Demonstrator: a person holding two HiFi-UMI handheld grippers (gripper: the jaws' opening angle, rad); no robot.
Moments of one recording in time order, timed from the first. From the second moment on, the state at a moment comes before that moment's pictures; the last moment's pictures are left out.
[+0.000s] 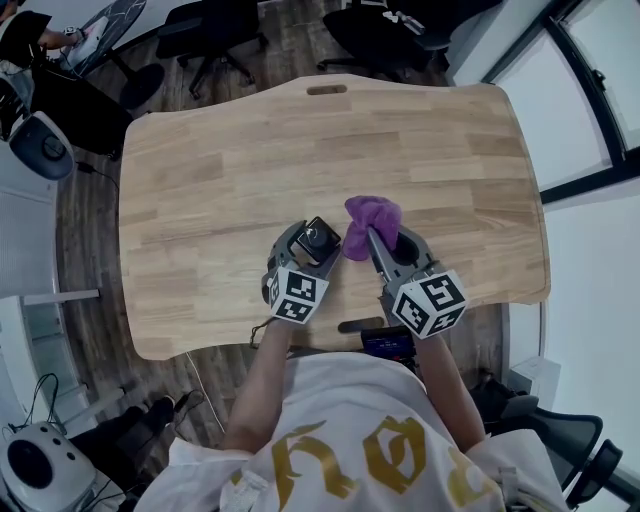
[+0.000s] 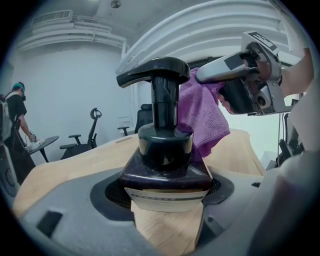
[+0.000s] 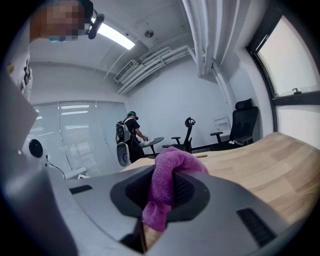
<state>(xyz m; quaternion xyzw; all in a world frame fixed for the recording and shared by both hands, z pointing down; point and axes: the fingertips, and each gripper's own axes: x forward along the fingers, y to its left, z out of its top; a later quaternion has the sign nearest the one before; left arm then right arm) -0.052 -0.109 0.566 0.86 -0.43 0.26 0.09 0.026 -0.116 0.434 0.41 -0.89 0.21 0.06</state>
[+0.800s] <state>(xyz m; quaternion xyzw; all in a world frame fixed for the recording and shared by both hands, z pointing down) -0.041 -0.095 0.570 0.87 -0.40 0.27 0.11 -0.014 -0.094 0.391 0.28 -0.93 0.22 0.00</state>
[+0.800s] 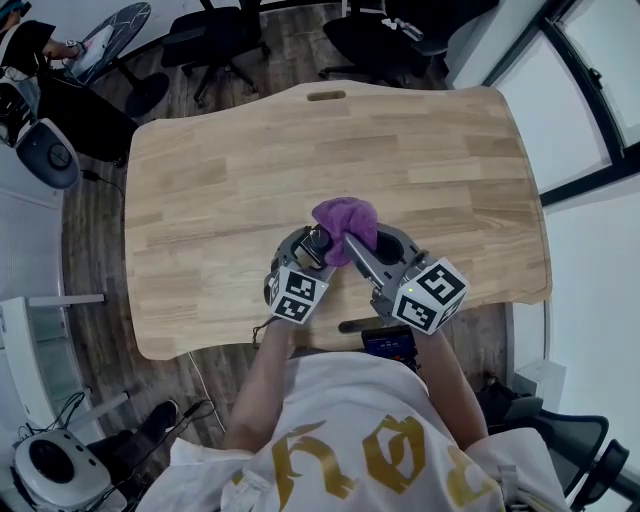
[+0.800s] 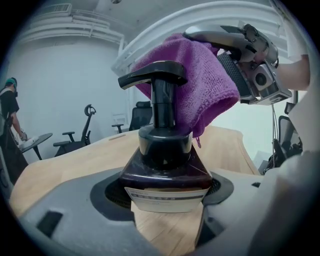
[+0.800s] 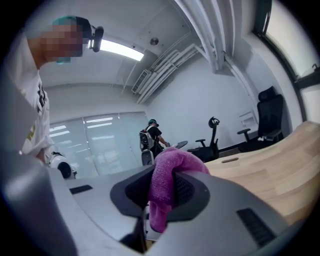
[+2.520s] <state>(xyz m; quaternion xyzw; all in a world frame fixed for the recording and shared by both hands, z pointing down) -0.012 -0.070 0.540 0.92 -0.31 0.19 0.13 -0.033 -0.079 0.398 0.14 -0.96 0.25 -0.02</state>
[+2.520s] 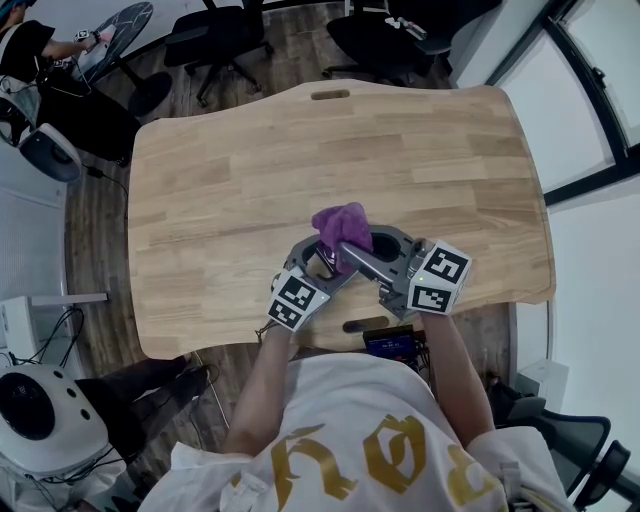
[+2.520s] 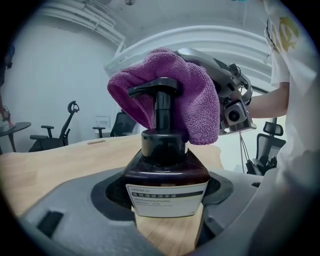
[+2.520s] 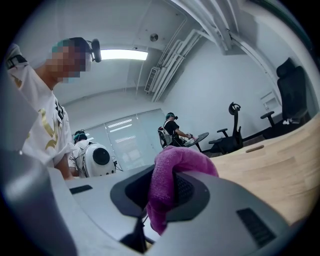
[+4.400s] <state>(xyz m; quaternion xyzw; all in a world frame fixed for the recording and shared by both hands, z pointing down) -0.025 -0.083 0.546 0.91 -0.35 0.19 0.15 -0.047 -0.037 0.461 0.08 -0.94 0.33 0.09</state>
